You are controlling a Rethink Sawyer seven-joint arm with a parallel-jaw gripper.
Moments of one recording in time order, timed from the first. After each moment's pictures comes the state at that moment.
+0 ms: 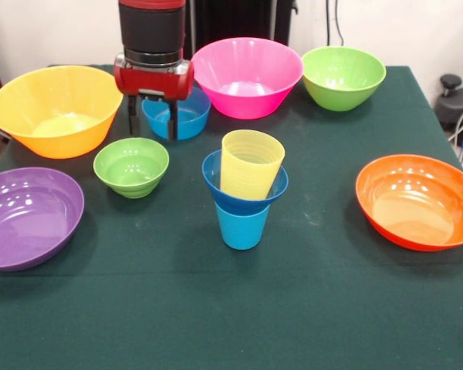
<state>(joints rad) -0.67 -0.62 0.32 1.76 -0.68 0.33 2.03</state>
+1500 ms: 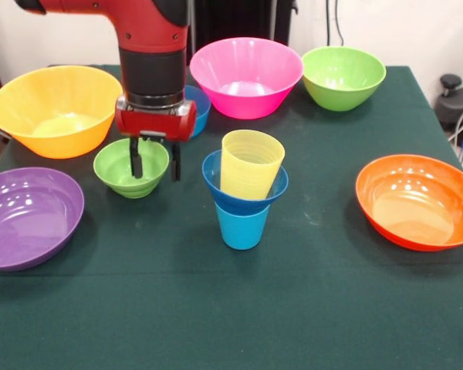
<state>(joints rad) -0.67 -0.50 0.34 1.61 -0.69 0.33 2.03</state>
